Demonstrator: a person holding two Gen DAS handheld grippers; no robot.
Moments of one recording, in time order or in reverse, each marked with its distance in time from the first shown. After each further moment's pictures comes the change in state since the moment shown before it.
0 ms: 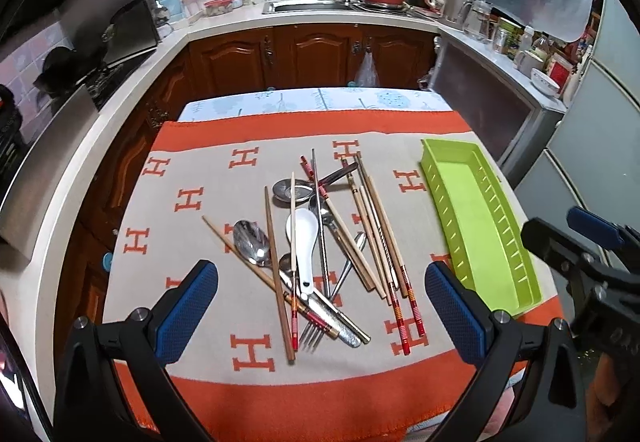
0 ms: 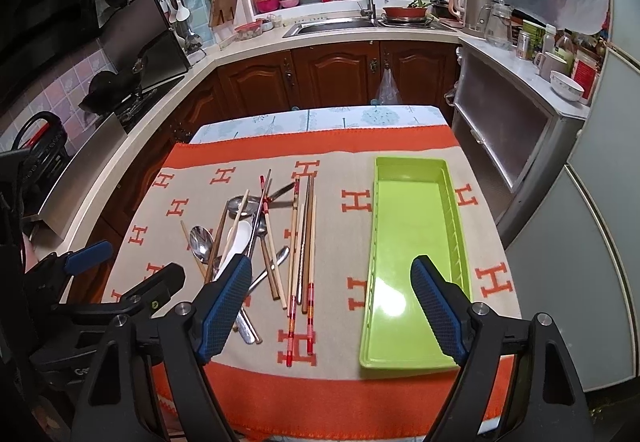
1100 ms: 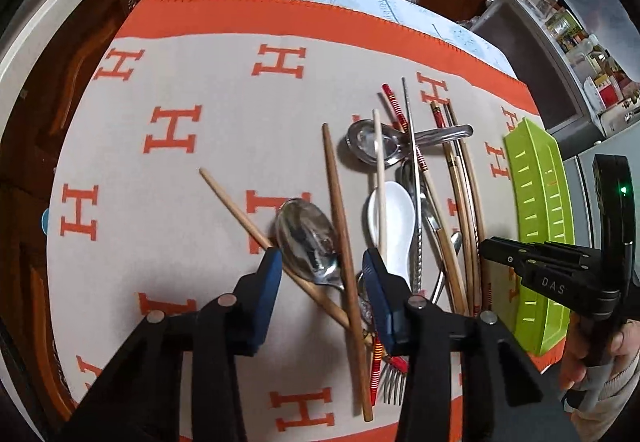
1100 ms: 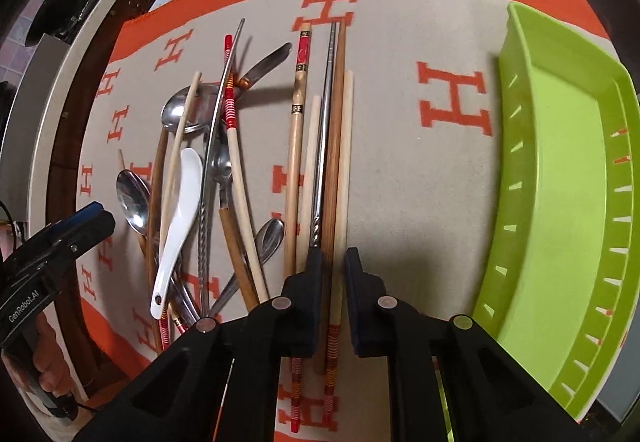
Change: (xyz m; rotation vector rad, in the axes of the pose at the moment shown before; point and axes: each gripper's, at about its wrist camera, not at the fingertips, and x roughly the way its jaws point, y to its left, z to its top) left arm 0.167 0.114 0.023 -0.193 0.366 -0.135; right arm 0.314 0.020 0.025 -0.013 0.626 0.115
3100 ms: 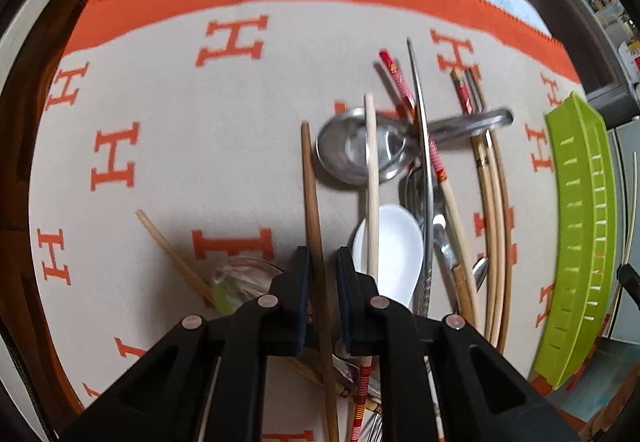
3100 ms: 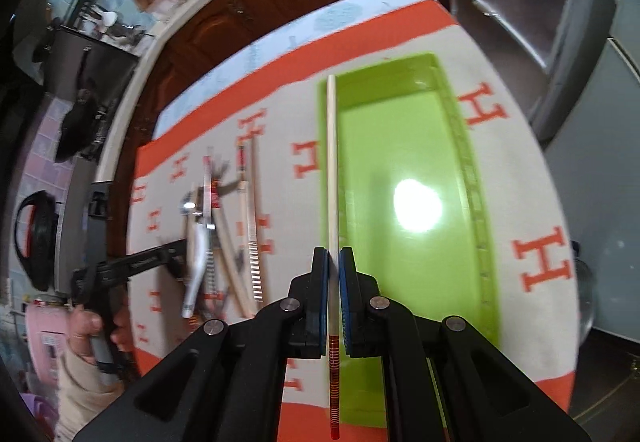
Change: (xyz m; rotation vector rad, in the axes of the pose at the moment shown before) left arm 0.062 -0.038 0.042 0.072 0.165 0.128; right arm -0.113 -0.099 -0.085 0.283 -0.263 0.119
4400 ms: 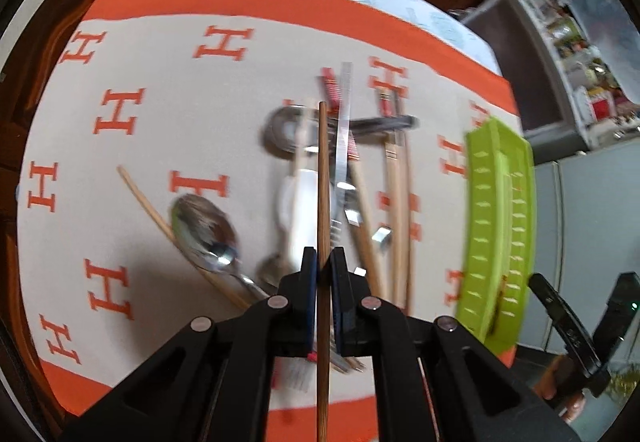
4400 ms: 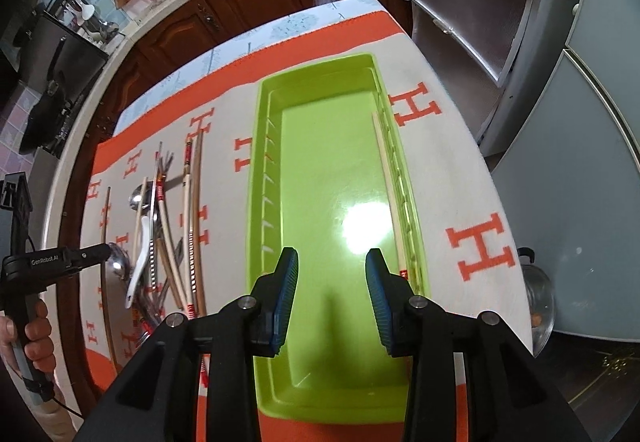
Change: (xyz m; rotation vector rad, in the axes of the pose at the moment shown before) left arm -0.077 -0.019 -0.043 -0.112 -0.054 -0.233; right arm -0.014 -0.029 -0.029 -0.023 -0.087 -0.150
